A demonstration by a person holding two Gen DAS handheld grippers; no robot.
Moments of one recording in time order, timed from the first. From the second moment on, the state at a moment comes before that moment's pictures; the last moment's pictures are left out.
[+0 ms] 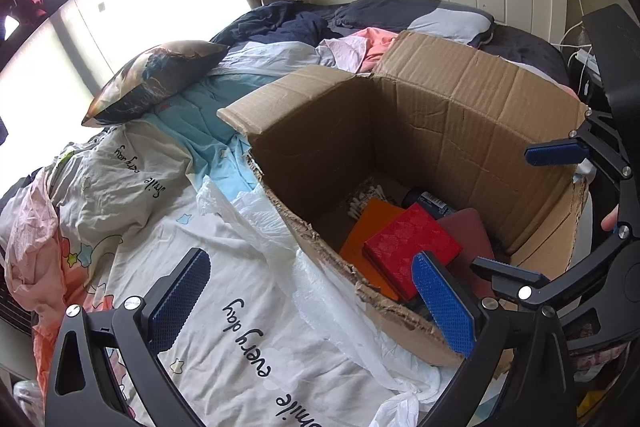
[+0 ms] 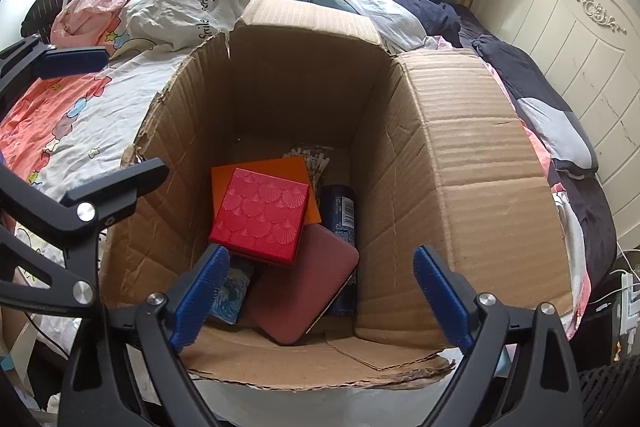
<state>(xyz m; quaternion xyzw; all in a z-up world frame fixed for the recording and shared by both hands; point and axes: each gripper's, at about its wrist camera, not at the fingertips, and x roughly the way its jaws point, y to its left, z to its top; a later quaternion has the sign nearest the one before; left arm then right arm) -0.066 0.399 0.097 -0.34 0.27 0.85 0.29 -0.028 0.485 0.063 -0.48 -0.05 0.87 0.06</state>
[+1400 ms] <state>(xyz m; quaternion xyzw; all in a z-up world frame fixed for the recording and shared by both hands) -0.052 0.171 0.111 -0.37 0.17 0.90 0.15 -0.024 0.311 0.095 -0.43 -0.11 0.90 -0.03</state>
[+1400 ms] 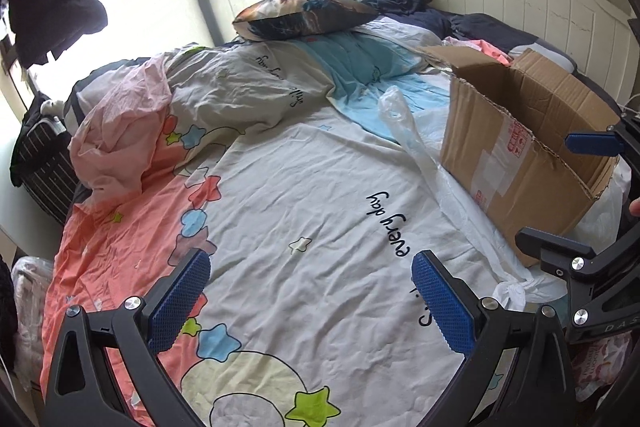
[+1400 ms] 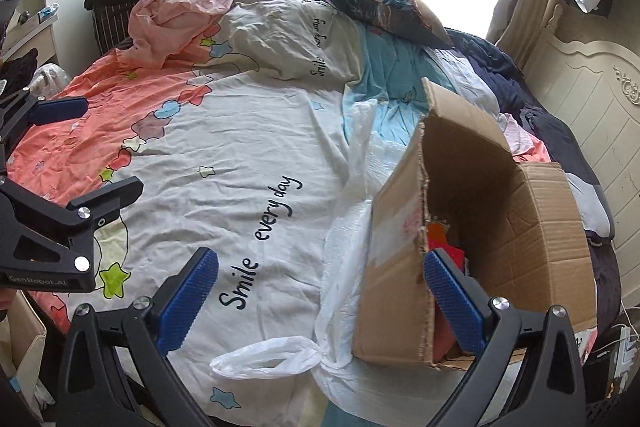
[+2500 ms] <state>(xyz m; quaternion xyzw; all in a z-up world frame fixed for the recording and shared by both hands) -0.043 -0.009 0.048 -0.39 0.05 0.92 -0.01 -0.040 0.156 0.018 -0.45 -0.11 0.88 -0.12</state>
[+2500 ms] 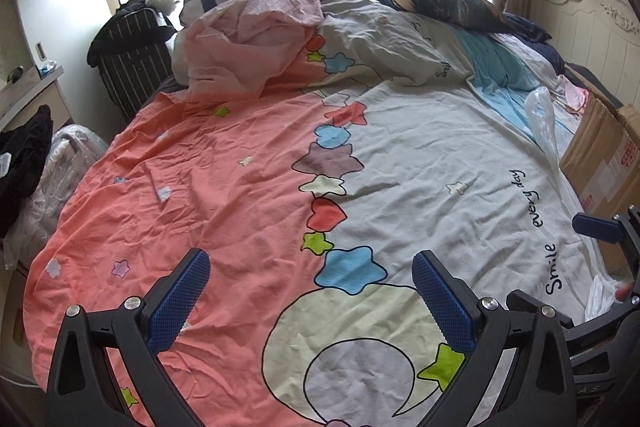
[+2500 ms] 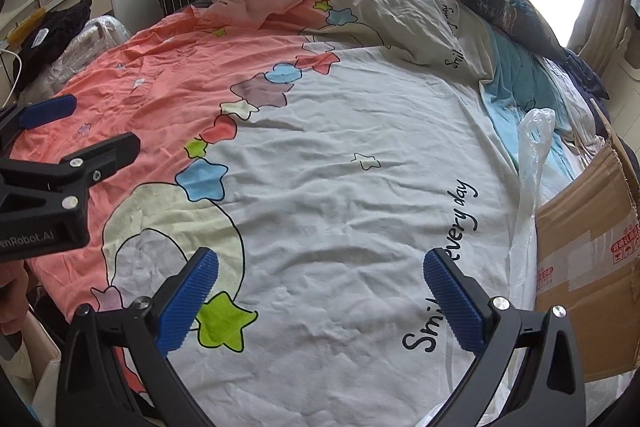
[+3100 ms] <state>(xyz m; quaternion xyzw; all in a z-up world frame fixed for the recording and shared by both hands) 0.009 -0.049 0.018 -0.39 0.01 0.92 -0.05 -0.015 0.159 0.001 -0.43 -0.06 0.89 -0.12</state>
